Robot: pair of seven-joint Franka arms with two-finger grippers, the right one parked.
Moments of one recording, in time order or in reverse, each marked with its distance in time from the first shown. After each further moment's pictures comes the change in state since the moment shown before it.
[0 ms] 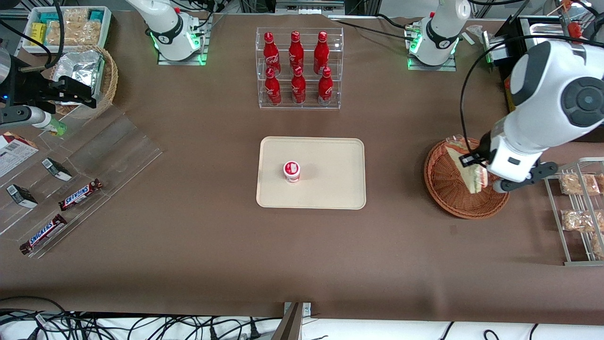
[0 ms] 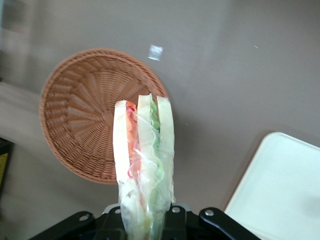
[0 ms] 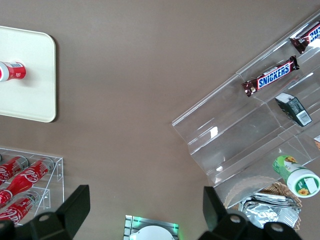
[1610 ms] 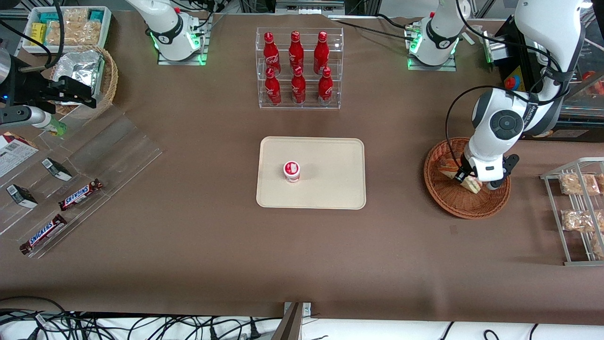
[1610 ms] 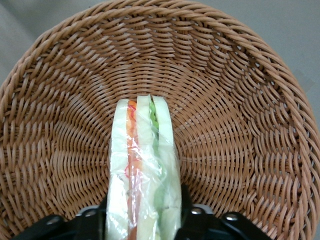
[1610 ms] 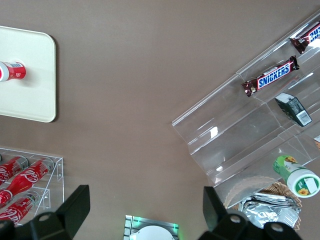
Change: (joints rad) arm 0.013 0.068 0.199 -0.623 0.262 0.809 -0.561
